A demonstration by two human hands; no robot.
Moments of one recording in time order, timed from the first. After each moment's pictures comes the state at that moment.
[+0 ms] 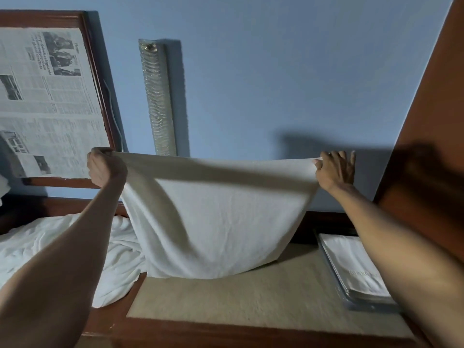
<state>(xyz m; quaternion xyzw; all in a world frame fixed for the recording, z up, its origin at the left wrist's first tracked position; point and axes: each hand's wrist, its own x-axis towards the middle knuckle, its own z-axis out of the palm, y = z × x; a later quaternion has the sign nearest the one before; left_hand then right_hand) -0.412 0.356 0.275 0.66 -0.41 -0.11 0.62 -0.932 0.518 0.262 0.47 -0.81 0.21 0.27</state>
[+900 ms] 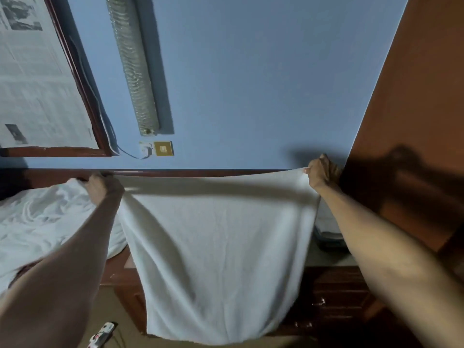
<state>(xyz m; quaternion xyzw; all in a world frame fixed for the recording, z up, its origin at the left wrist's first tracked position) -0.404 0.439 0.132 0.71 -0.46 -0.19 0.49 -0.924 0.623 0.153 0.41 -0.89 0.14 0.12</state>
